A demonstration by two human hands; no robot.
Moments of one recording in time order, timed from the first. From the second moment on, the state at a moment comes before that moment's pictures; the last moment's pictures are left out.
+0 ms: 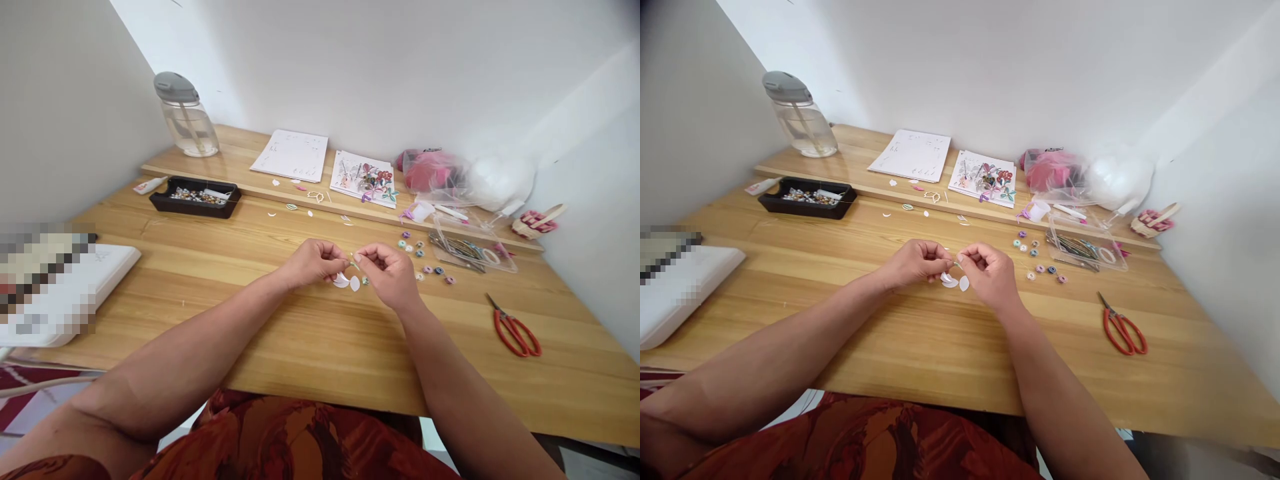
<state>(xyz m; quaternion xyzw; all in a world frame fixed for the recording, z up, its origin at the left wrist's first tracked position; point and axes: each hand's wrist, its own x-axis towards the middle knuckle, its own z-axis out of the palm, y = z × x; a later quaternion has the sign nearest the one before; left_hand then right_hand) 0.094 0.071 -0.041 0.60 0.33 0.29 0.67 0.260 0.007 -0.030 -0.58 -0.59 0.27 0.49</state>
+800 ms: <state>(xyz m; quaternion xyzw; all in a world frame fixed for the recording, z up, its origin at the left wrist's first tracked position) 0.094 0.074 -0.046 0.61 0.37 0.32 0.62 0.249 -0.004 -0.028 -0.57 -0.67 0.17 0.44</state>
